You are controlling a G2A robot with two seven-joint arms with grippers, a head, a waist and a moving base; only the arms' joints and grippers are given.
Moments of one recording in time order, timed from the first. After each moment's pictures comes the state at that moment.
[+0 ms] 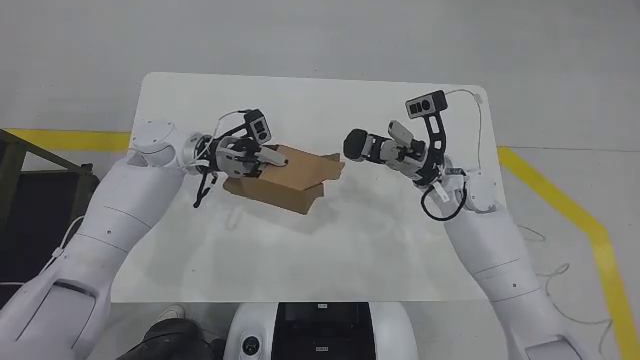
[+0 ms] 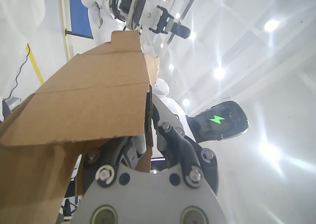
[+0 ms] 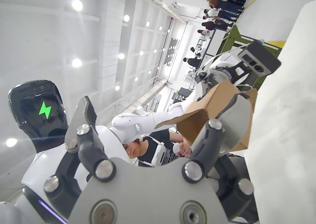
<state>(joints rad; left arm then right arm) 0.88 -0.92 -0.99 -1.23 -1.00 0.12 -1.54 -1.07 -1.30 1.15 -1.35 0.77 -0.47 1.08</state>
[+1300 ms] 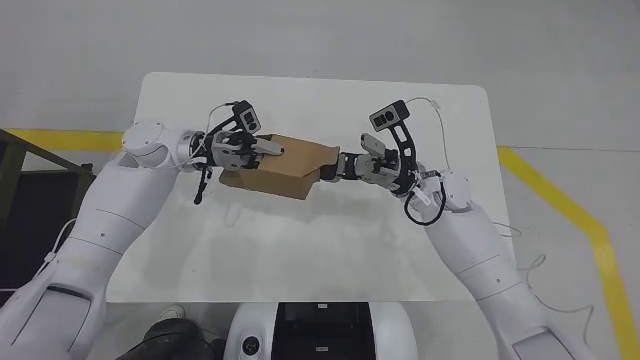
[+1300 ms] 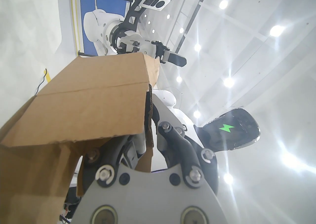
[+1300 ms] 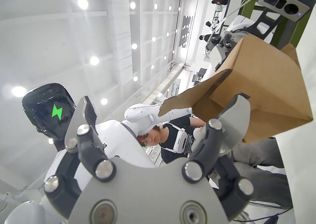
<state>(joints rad) 0.91 -0.91 -1.04 -1.24 -0.96 0.06 -1.44 -1.04 -1.34 1.03 -1.32 0.87 -0.39 1.16</state>
